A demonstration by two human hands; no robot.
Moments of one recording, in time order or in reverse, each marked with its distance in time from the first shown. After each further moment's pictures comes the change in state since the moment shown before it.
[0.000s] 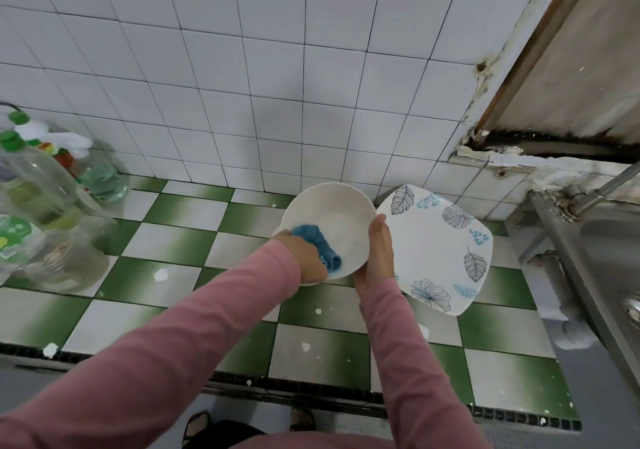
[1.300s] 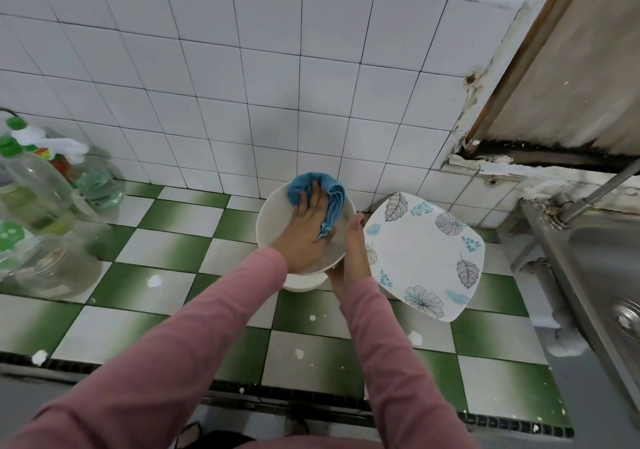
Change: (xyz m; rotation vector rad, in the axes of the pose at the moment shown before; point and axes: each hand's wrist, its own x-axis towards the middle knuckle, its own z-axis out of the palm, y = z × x) left_hand 0.035 -0.005 0.006 -0.704 0.510 0.166; right_hand -0.002 0.009 0.025 -0.006 -0.102 0.073
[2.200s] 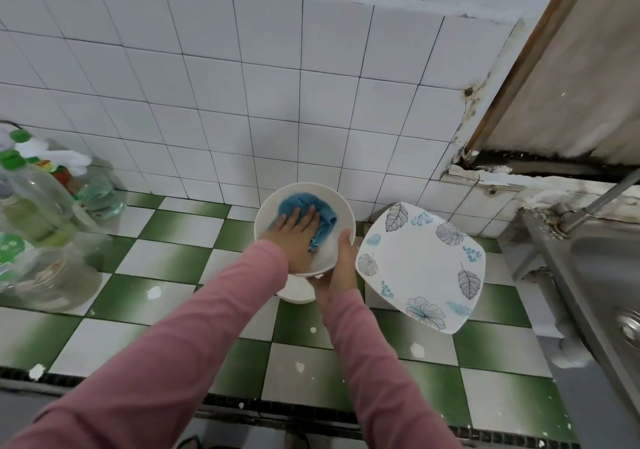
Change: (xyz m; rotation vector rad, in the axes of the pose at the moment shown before) left_hand 0.013 -0.018 -0.016 0.594 -0.292 -0.142; right_hand -0.004 0.012 0.022 0.187 0.109 0.116
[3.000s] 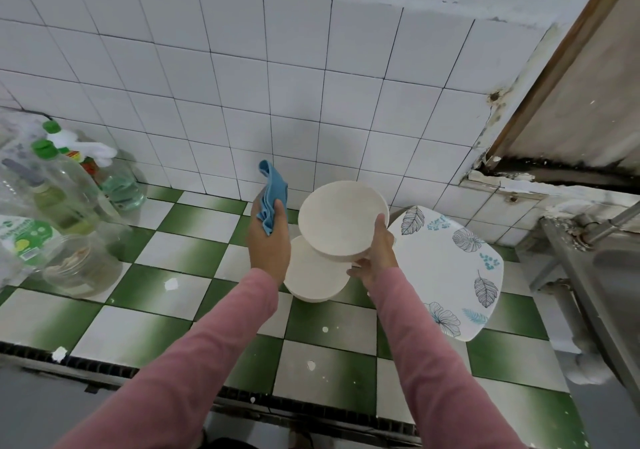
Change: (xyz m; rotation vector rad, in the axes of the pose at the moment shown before) left_hand -0.051 -0.001 0.008 -1.652 1.026 -0.347; right_hand 0.028 -0.049 -0.013 -0.424 0.109 0.067
